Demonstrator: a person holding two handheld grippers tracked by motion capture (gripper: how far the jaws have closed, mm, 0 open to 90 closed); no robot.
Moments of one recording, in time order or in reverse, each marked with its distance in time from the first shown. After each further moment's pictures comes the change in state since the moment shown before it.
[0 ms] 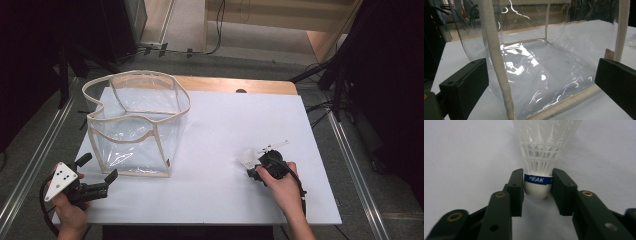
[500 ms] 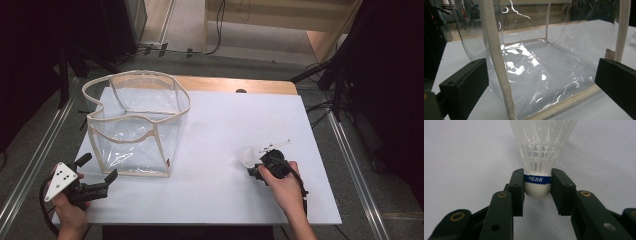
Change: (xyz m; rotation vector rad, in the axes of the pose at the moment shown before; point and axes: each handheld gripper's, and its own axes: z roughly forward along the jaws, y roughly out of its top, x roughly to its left) left arm 0.000 0.000 0.000 -0.001 0.003 0.000; right arm 0.000 0.001 -0.009 -0.035 0.016 -0.014
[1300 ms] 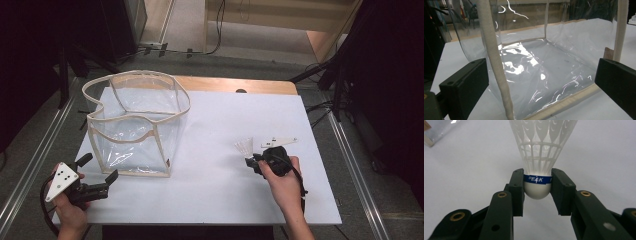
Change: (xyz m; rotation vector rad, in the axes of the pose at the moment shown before) left arm -0.001 0.000 0.000 0.007 -0.006 0.016; right arm 0.011 0.010 -0.021 -0.197 -0.010 -0.041
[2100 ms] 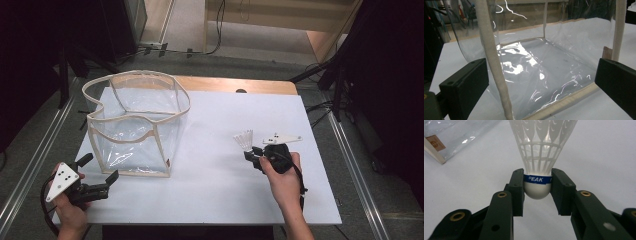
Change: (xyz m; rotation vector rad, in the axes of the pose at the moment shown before) left arm -0.001 0.000 0.000 0.000 -0.008 0.003; right arm 0.004 0.011 -0.010 -0.110 0.006 -0.020
